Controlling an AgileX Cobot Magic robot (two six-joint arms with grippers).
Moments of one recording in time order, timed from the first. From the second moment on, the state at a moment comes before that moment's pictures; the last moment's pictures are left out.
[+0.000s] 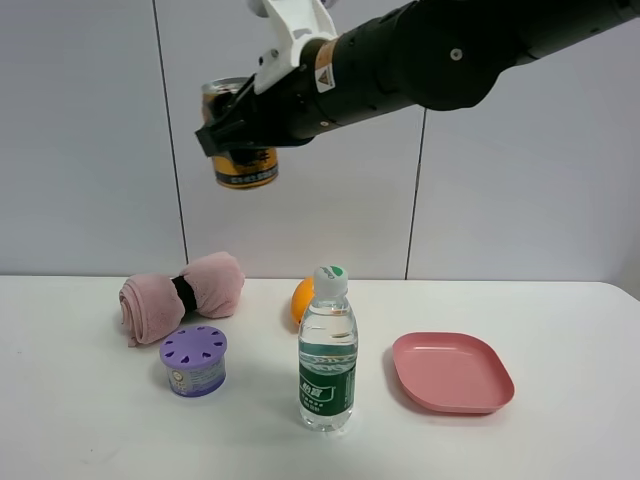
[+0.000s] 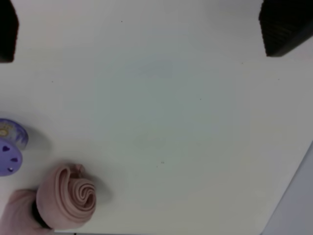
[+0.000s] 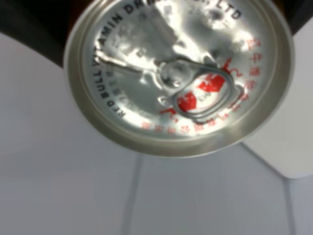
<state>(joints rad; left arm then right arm) 0.12 -0.01 -0.51 -0.02 1.06 0.02 0.77 1.79 -1.33 -0.53 -0.15 0.28</state>
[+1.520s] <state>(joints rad) 0.12 -0.01 -0.51 -0.02 1.06 0.02 0.99 1.98 -1.12 -0.38 -0.27 0.24</state>
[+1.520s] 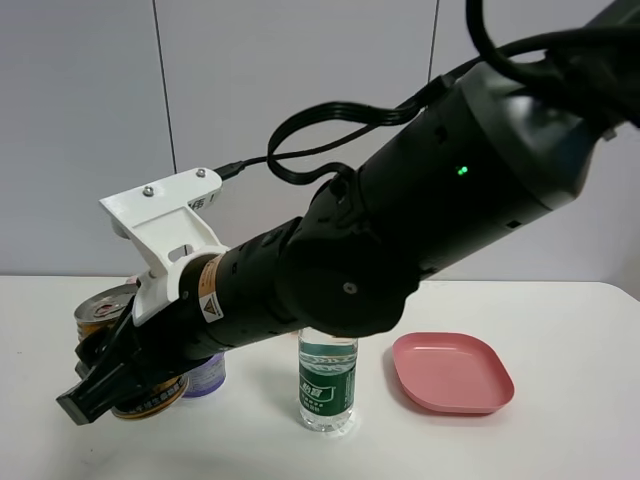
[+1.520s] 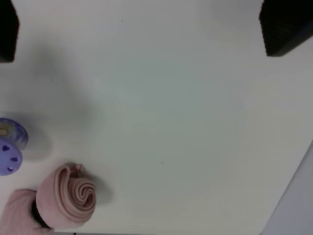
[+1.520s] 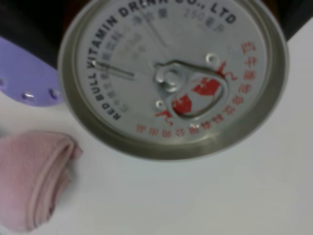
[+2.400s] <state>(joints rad) 0.12 -0.01 -0.51 -0.02 1.06 0.02 0.90 2.15 -1.12 -0.41 -0.47 0.08</state>
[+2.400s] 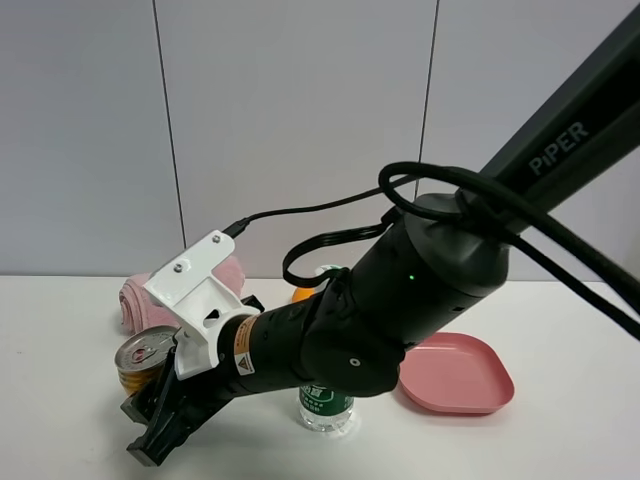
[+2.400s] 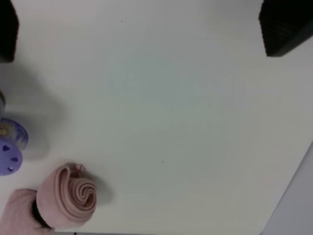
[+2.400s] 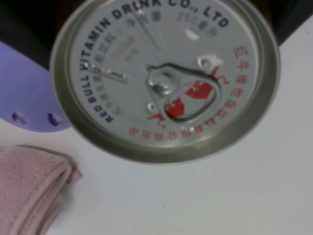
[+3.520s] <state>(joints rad) 0.12 -0.01 -0.51 -0.02 1.06 0.02 0.89 2.15 -1.12 -0.47 -0.36 0.16</state>
